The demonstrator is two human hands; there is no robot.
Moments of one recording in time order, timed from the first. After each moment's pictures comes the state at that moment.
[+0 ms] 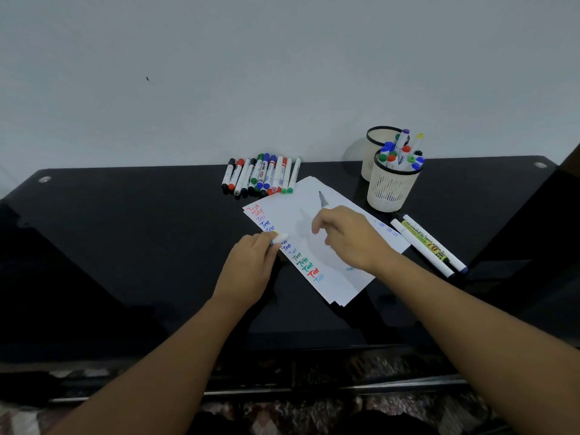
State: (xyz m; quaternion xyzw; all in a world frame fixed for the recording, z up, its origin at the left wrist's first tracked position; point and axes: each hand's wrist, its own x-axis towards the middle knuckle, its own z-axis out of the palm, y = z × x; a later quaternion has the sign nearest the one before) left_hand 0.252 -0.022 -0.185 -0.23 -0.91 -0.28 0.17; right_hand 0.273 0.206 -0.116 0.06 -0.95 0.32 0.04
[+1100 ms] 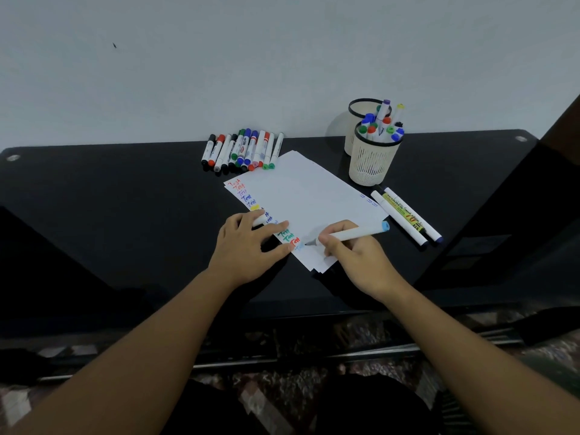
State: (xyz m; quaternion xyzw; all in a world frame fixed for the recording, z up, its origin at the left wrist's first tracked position) left_hand 0.263 -0.005 -0.188 -0.21 -0.96 -0.20 -0.01; right_hand 0.357 0.226 -0.162 -0.04 -0.81 0.58 0.05
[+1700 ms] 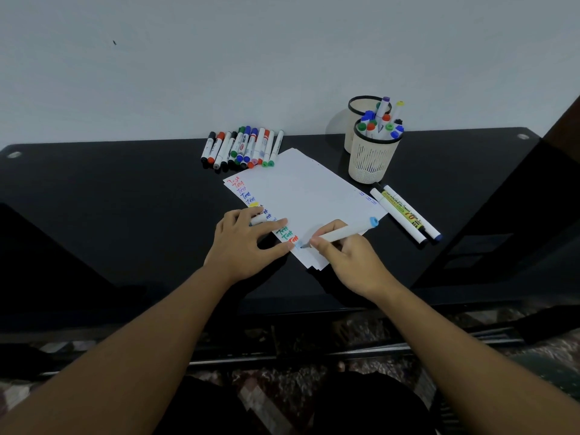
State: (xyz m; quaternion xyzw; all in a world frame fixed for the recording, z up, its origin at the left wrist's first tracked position) left_hand 0.262 -0.006 -0.187 -0.22 -0.96 -0.19 0.00; right_hand 0.356 0.220 -0.166 -0.01 -0.85 0.53 0.03
